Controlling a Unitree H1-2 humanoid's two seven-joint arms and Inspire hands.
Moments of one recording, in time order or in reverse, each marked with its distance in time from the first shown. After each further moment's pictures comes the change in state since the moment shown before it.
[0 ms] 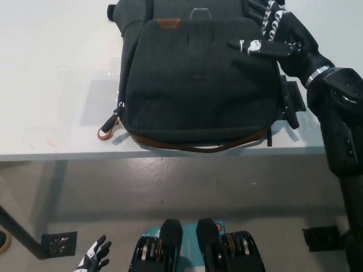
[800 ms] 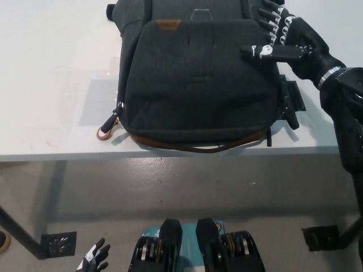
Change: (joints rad) left_arm 0.013 0.005 0.000 0.000 -0.004 -0.006 0.000; right_arm -0.004 -0.042 -0.007 0.056 0.002 -0.001 0.057
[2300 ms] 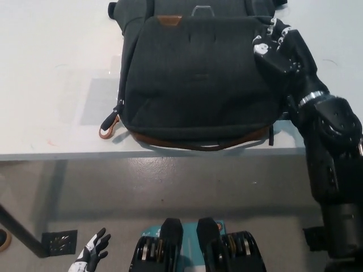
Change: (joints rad) left_arm -0.050 0.022 -0.004 0.000 0.015 0.001 0.000; right_arm 0.147 0.166 -0.078 -0.200 -0.103 -0.142 -0.149
